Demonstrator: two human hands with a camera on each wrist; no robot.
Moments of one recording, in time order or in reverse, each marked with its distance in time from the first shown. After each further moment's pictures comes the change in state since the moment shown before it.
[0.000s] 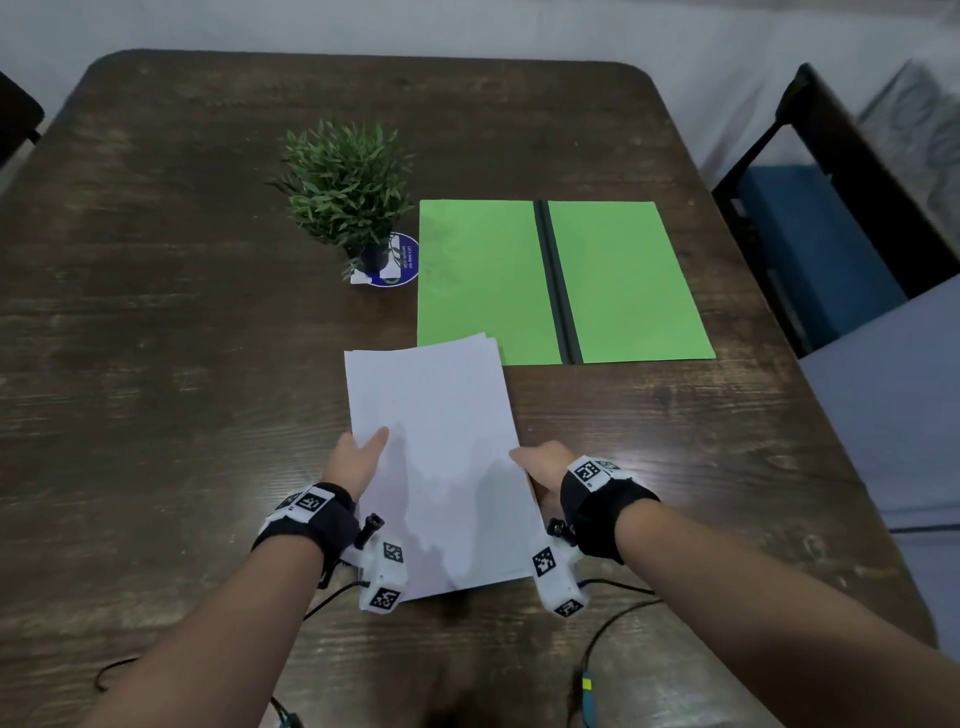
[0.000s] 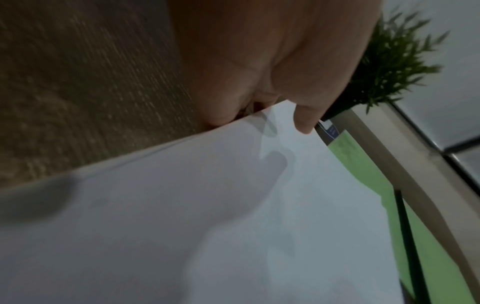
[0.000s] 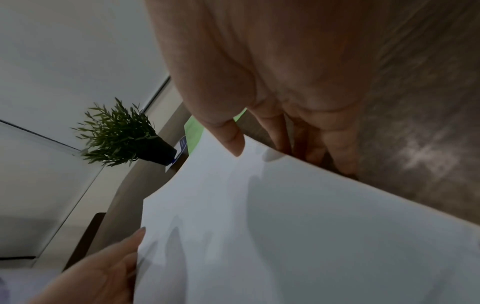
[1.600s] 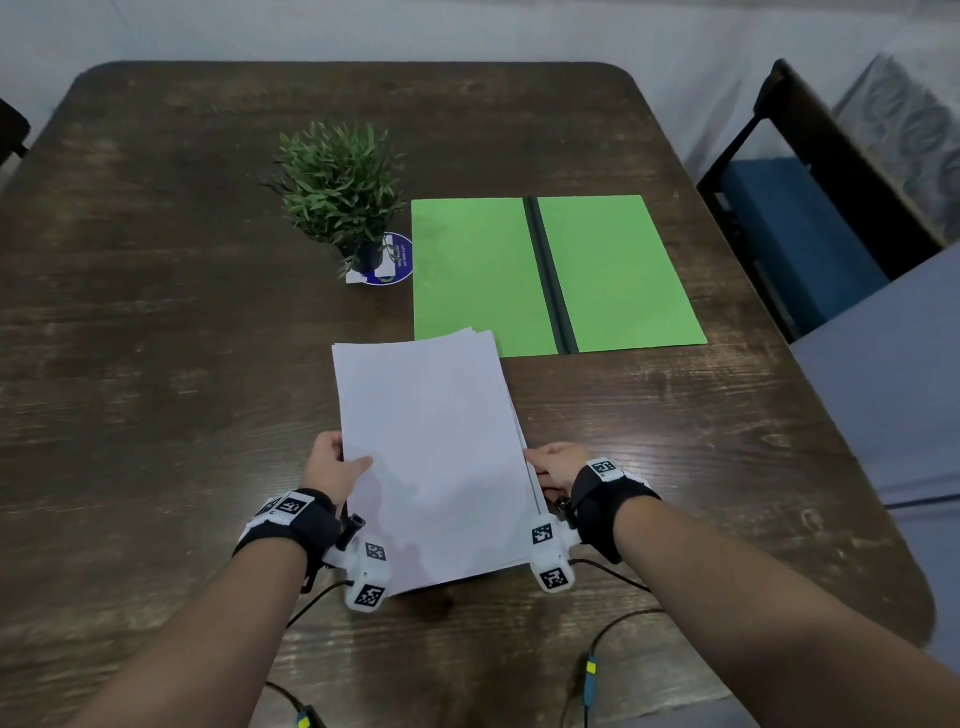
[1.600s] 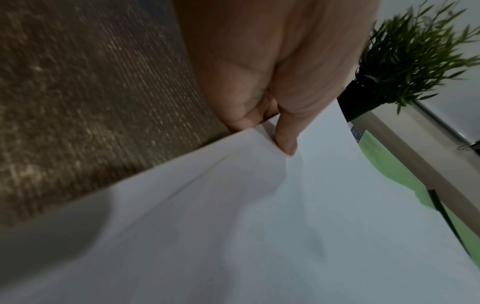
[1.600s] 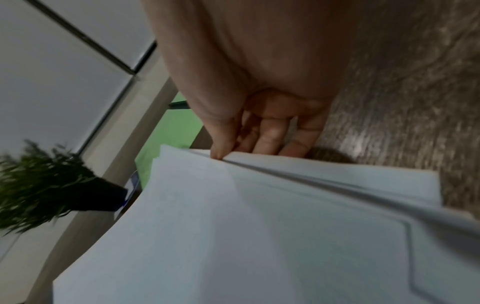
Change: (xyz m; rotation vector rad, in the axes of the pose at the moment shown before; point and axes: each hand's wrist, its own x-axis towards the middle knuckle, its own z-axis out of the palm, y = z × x) left_hand 0.010 -0.033 -0.025 -0.058 0.011 0.179; right_hand 0.016 0.043 0.000 0.398 -0.019 -0.099
